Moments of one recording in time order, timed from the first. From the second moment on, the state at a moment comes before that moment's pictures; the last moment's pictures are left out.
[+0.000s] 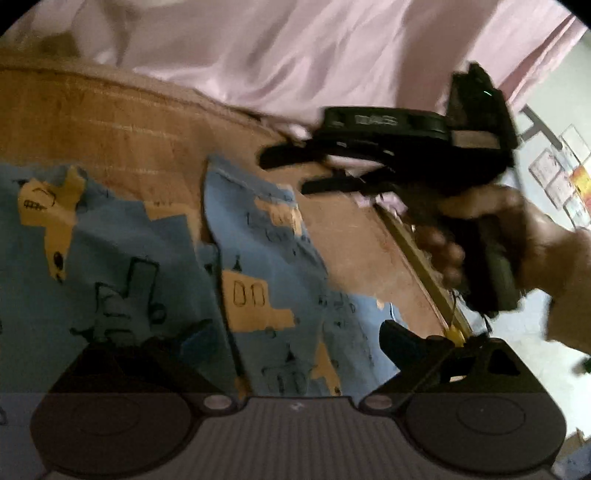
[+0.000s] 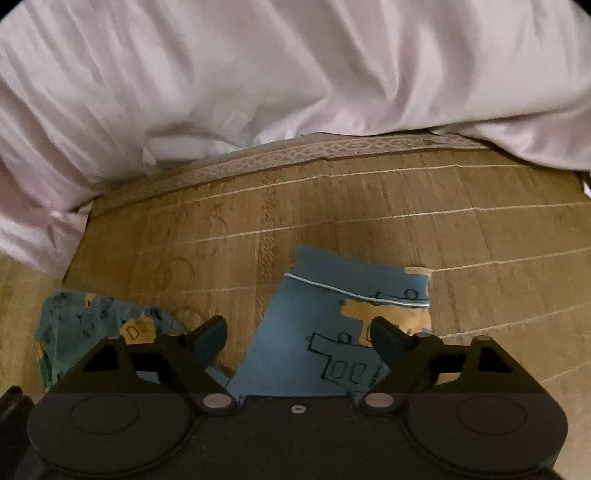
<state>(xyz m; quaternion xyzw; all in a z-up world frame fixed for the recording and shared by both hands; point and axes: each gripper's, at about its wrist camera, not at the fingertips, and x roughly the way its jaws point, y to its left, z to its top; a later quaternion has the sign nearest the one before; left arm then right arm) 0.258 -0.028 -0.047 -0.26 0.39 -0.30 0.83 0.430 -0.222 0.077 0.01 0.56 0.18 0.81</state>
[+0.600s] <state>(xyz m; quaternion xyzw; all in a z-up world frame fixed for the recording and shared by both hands) 0.251 -0.037 -0.044 -0.28 0.39 -0.25 0.84 0.468 -0.151 0.015 -0.04 0.57 0.15 0.80</state>
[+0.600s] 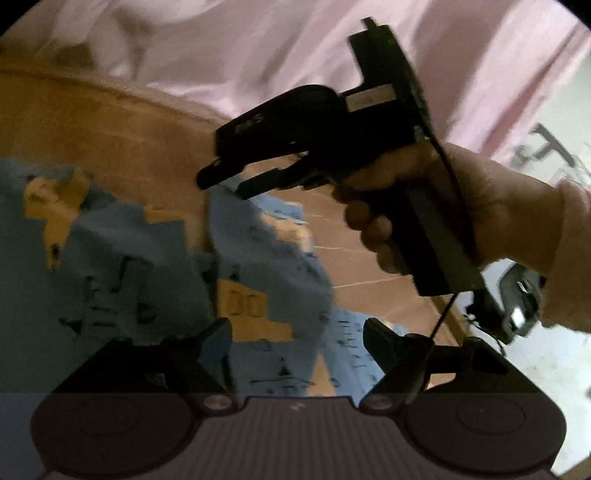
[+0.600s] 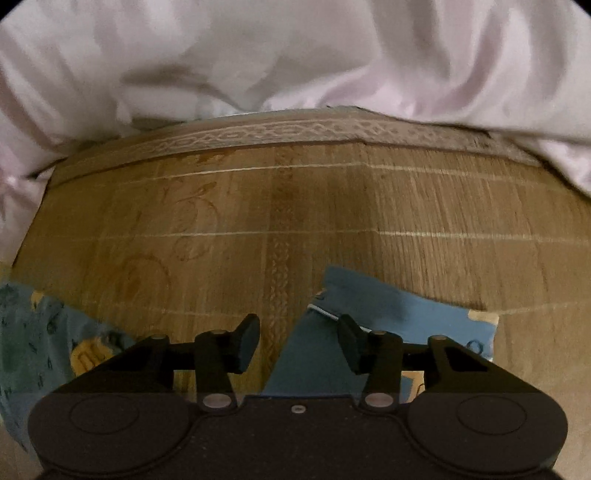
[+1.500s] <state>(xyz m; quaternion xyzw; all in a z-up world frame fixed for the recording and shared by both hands) 0.255 -0.027 -0.056 -0.32 0.45 -0.18 0.81 0.461 -0.127 0.016 -0.11 0.56 0.12 0.81</state>
